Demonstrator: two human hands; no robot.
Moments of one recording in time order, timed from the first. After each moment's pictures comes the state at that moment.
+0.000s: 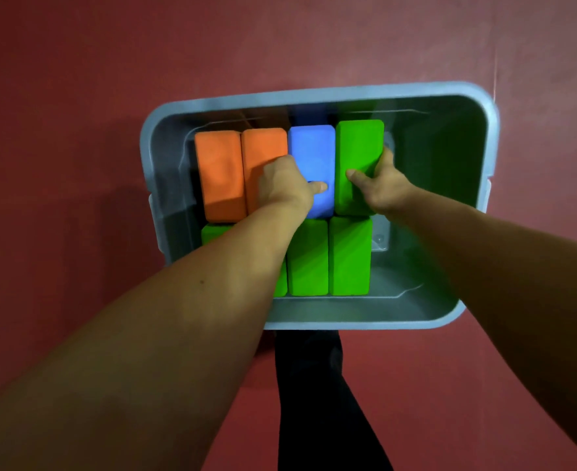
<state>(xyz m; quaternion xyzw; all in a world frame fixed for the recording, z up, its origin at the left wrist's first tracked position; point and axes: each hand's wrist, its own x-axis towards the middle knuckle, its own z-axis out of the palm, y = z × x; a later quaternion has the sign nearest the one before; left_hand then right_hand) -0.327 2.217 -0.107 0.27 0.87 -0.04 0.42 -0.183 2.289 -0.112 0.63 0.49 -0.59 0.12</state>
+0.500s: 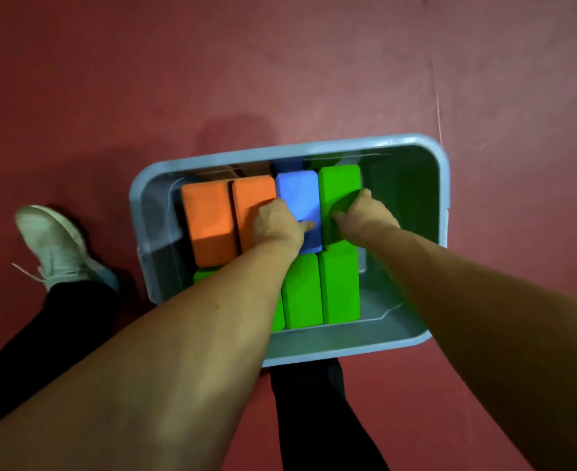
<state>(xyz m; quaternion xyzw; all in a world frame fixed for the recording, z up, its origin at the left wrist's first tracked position) -0.328 2.228 -0.098 0.28 0.83 -0.10 0.47 -0.203 2.301 -0.078 0.66 0.55 -0.39 0.33</state>
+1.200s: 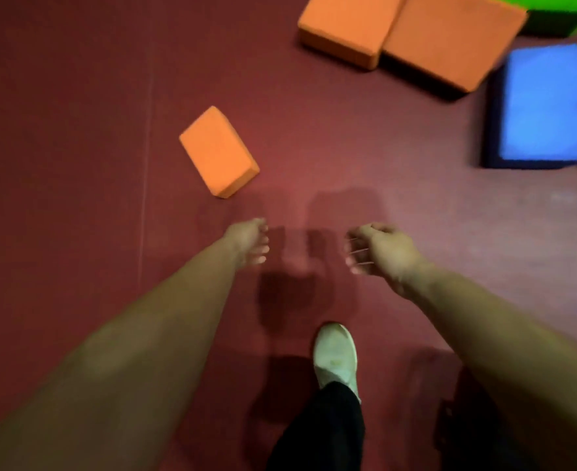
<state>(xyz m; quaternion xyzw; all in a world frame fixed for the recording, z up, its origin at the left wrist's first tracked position) -1.054 2.123 -0.062 -0.17 0.83 0.24 0.47 -0.858 2.260 -0.060 0.52 0.36 -0.77 0.08</state>
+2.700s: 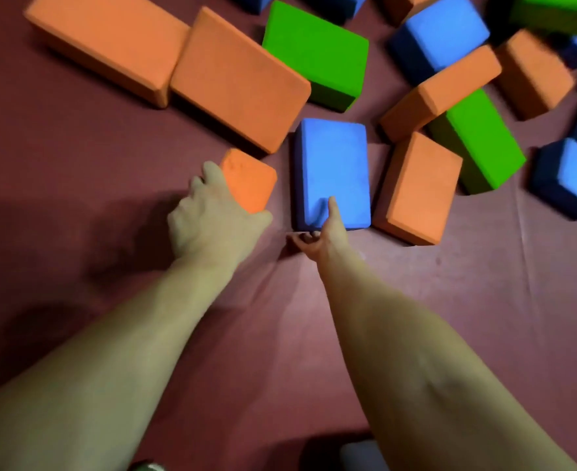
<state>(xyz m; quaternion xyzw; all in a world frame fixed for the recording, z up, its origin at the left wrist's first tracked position) -0.966 2.412 -0.168 0.23 0.91 0.21 0.28 -0.813 2.526 -0.251 0.71 0.03 -0.66 -0.23</state>
